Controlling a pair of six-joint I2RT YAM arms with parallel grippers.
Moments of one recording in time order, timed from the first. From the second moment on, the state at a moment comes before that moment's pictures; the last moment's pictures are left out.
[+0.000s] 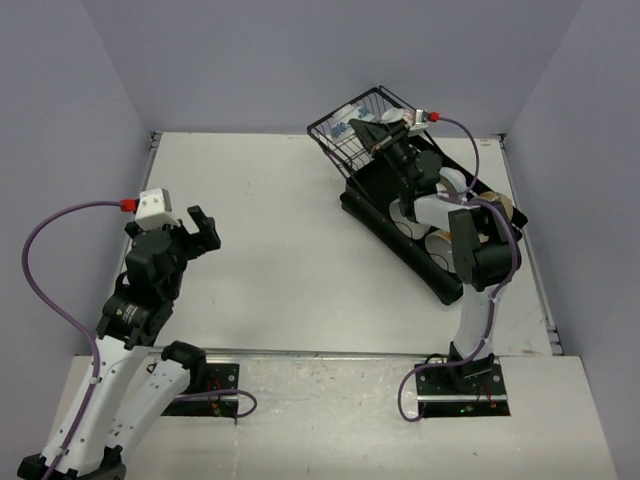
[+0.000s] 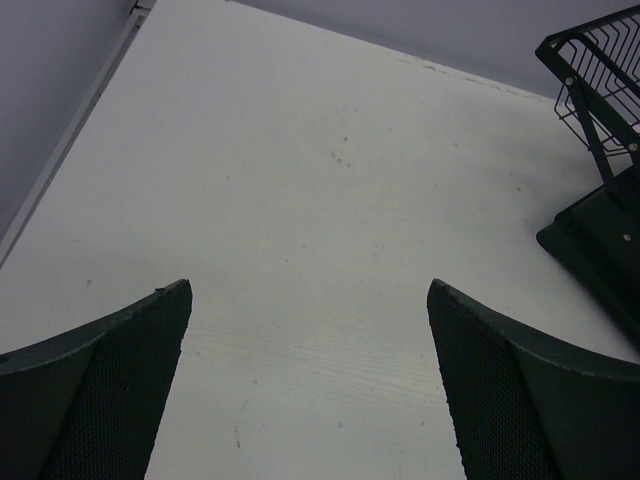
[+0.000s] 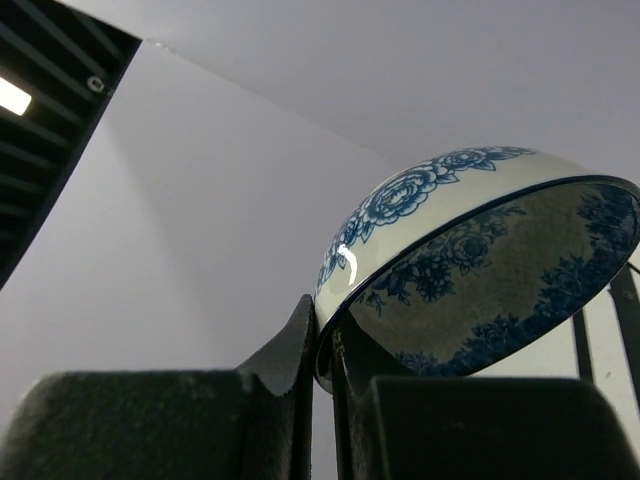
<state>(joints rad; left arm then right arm) -0.32 0.60 0.83 -0.51 -0.41 -0.34 0.26 2.03 1.25 1.24 -0.38 1.47</state>
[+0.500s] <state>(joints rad) -0.31 0.58 0.83 -0.54 -0.52 -0.37 0.38 1.89 1.64 0.52 -0.46 0.97</state>
